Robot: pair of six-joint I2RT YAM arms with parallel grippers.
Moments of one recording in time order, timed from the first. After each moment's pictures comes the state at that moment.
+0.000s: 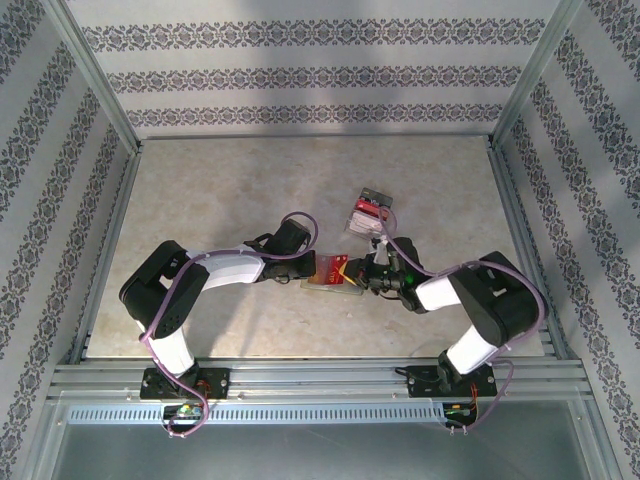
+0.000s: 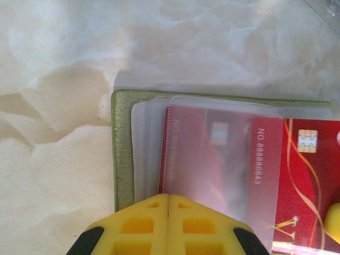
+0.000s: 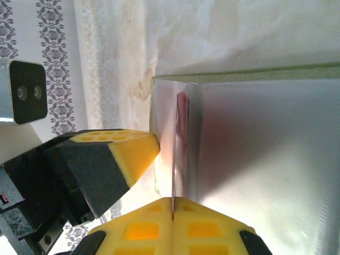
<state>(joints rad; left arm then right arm) -0.67 1.76 0.91 -0.13 0.14 -0.71 0.44 1.60 0.37 0.65 -0.61 1.10</state>
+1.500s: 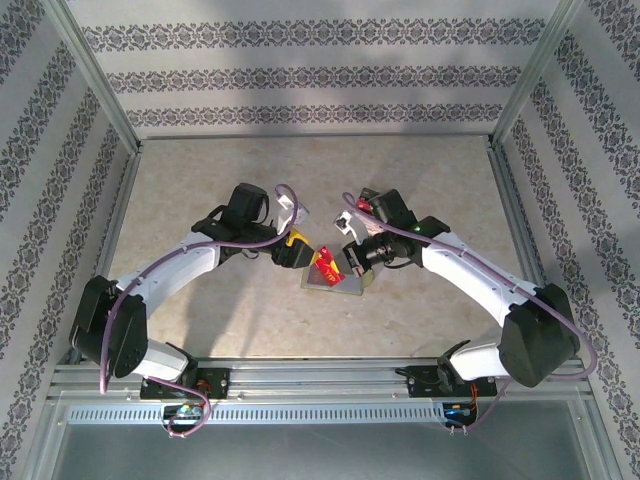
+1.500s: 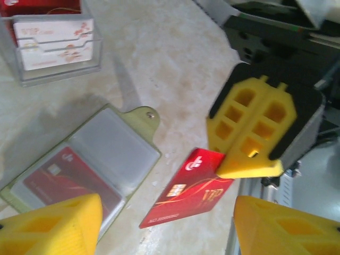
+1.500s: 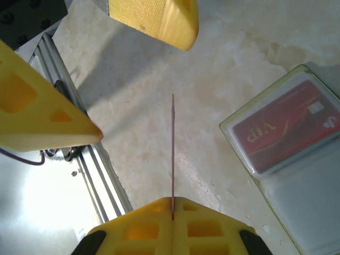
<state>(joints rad) -0.46 1.44 0.99 -0.34 0.82 0.02 0.53 1.38 1.02 -0.64 -0.71 0.06</state>
